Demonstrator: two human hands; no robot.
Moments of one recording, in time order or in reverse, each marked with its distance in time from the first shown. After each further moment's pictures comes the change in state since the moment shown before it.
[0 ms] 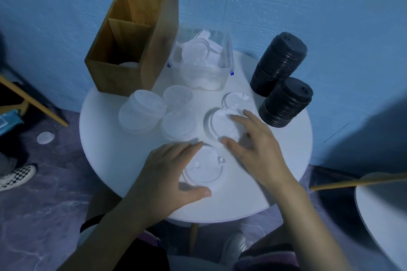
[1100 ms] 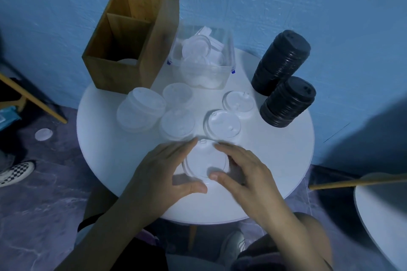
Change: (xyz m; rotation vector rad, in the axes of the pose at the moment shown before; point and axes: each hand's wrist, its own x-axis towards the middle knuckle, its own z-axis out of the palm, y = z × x) left_hand 0.000 -0.004 0.000 -0.106 0.035 -0.078; right_hand -0.051 -0.012 0.015 0.114 -0.149 -0.048
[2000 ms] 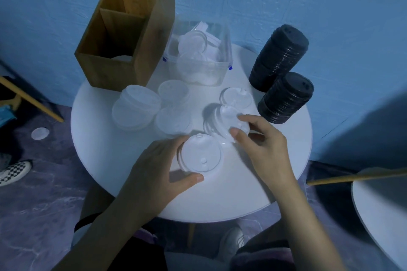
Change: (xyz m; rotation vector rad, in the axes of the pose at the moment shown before) left_hand -0.001 0.001 0.000 -0.027 0.020 -0.085; right_hand 0.040 0.013 -0.025 0.283 0.294 0.167
